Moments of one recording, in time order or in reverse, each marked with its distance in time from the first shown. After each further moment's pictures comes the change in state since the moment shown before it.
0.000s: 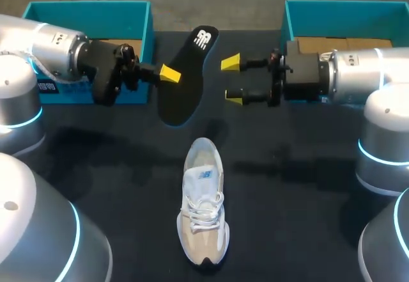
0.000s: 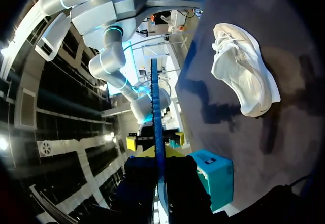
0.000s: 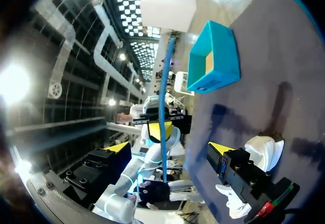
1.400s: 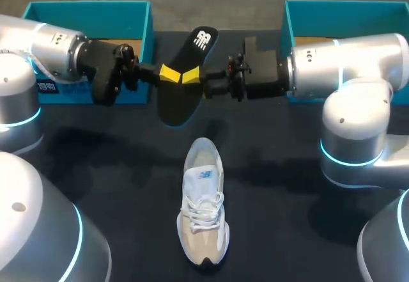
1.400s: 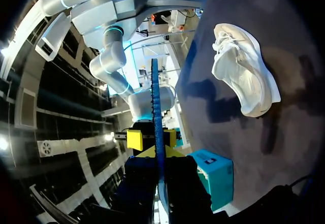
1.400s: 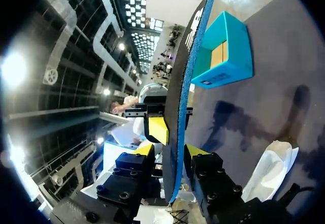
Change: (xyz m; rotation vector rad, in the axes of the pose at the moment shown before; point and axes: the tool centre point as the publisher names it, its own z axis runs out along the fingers) left arm -0.001 -0.001 0.000 -0.001 0.001 0.000; right arm 0.012 -0.018 0.071 0.056 -0.051 -0.057
